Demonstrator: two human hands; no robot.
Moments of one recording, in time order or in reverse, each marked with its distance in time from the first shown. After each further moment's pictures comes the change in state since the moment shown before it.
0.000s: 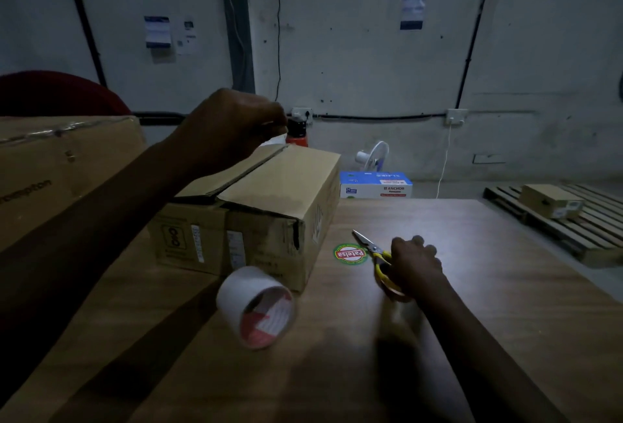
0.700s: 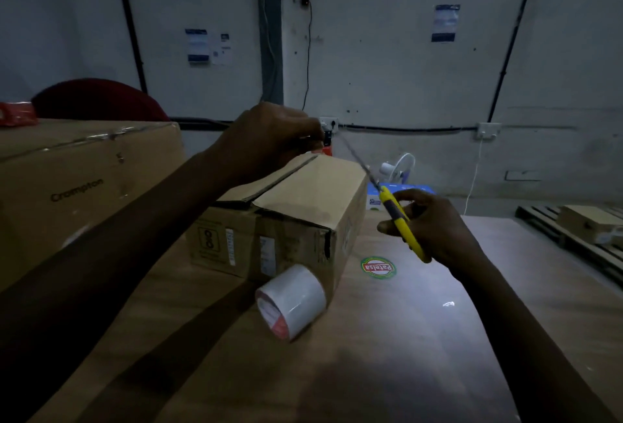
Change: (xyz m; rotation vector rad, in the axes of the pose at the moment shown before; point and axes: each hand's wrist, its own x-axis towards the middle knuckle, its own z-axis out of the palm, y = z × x) left_hand -0.008 -0.001 -0.010 -0.045 0.017 0.021; right_hand -0.021 -0.045 -0.086 0.812 0.170 -0.315
